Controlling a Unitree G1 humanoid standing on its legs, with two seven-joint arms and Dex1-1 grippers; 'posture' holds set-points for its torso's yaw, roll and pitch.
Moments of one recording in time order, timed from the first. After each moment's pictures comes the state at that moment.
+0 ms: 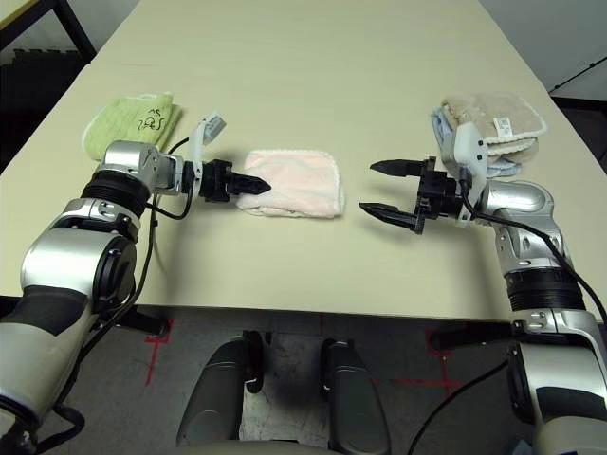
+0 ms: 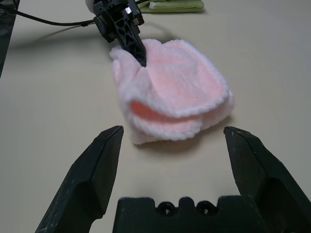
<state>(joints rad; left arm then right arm) -1.25 0.33 0.01 1.15 -0.16 0.98 -1.03 -0.60 -0.67 -0.08 0.44 0.34 -0.05 1.34</state>
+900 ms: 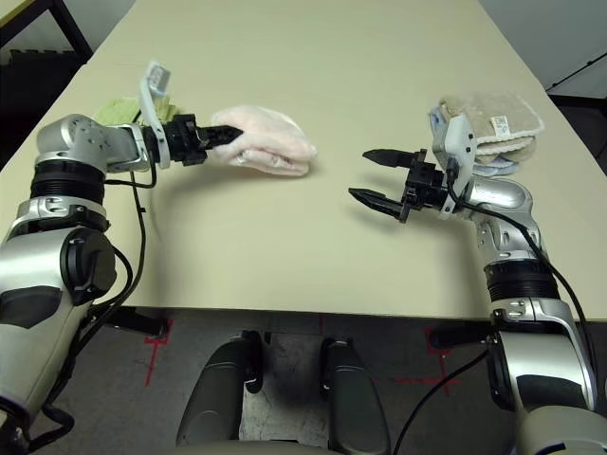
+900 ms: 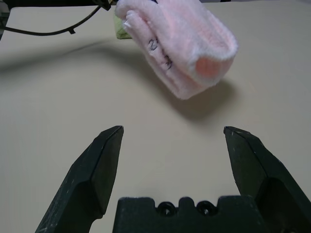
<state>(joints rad) -1.25 0.47 0.34 0.88 -0.40 1.09 -0.77 -0.69 -0.57 -0.09 0.58 0.34 -0.10 1.29</state>
